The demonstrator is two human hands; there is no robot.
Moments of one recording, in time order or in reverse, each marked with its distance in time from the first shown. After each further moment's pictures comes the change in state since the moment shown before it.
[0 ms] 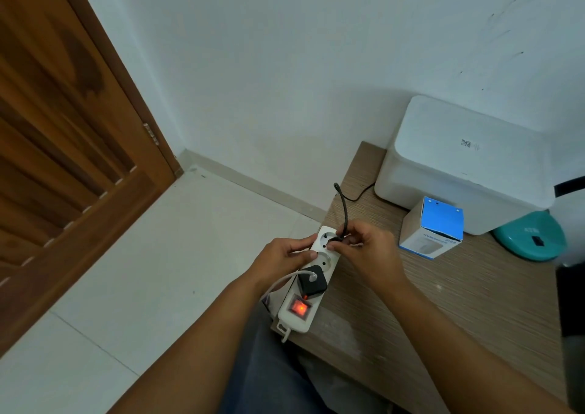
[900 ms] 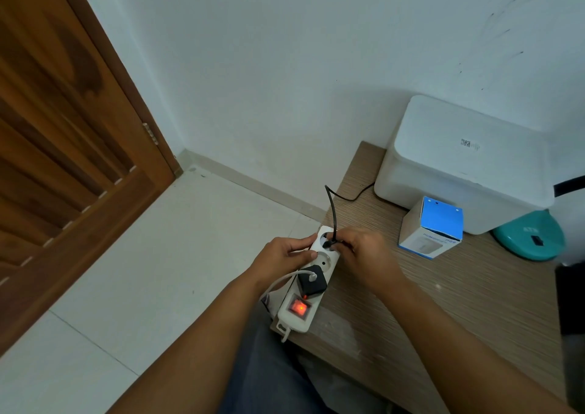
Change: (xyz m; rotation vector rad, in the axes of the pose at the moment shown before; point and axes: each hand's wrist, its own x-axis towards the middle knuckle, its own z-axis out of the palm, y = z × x) left_hand -0.001 0.004 0.001 0.005 0.015 0.001; right_hand 0.006 0.012 0.001 -0.307 -0.133 -0.303
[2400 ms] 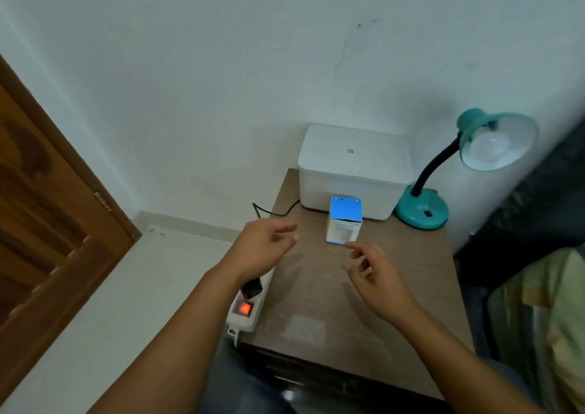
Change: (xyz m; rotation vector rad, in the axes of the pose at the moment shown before) left_hand -0.048 0.116 0.062 0.487 0.045 0.300; right_hand -0.149 0.025 -0.067 0.197 0.283 0.358
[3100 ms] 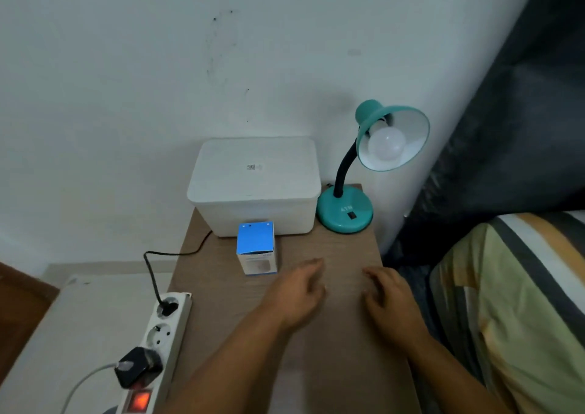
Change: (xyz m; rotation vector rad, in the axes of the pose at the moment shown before) left_hand 0.094 0.052 0.206 0.246 -0.339 0.153; right_hand -0.021 0.167 -0.078 -0.152 0.155 0.333
